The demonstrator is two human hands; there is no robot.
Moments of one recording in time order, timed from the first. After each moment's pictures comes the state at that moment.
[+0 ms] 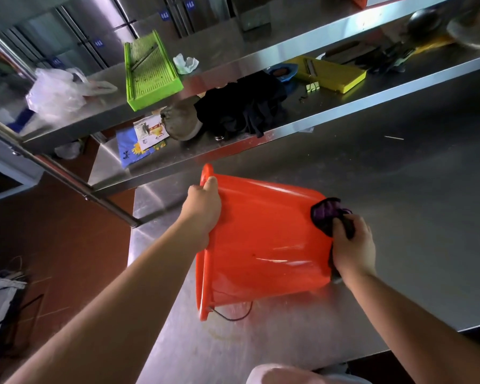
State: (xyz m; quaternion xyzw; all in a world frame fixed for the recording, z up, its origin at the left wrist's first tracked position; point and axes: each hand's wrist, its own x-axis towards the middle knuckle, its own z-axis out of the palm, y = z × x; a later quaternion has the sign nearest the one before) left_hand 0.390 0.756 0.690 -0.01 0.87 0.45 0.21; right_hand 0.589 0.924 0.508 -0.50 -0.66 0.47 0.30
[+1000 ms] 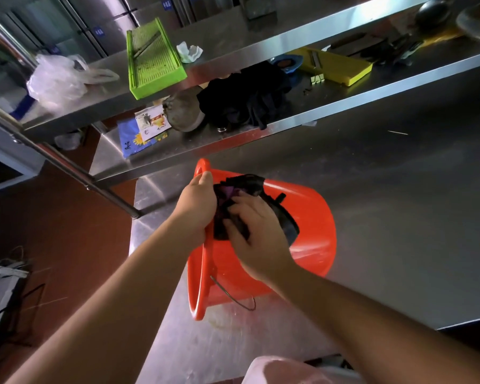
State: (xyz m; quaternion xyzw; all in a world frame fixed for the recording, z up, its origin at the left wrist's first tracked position) left_hand 0.388 0.739 0.684 0.01 0.83 0.51 0.23; right_hand 0.510 0.804 0.605 -0.11 -0.81 0.44 0.37
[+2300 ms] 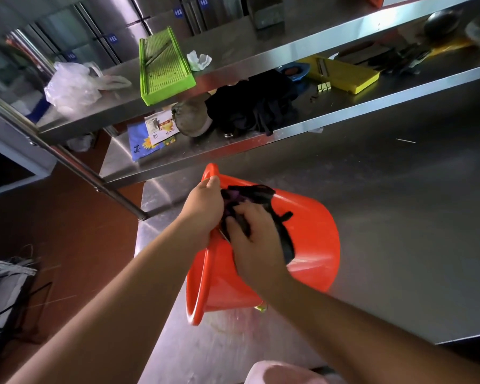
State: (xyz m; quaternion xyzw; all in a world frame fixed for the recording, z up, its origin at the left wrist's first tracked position) left_hand 0.387 0.743 0.685 0.02 0.86 0.46 0.21; right_hand 0.507 0.787 0.629 -0.20 -0.74 0.54 0.35
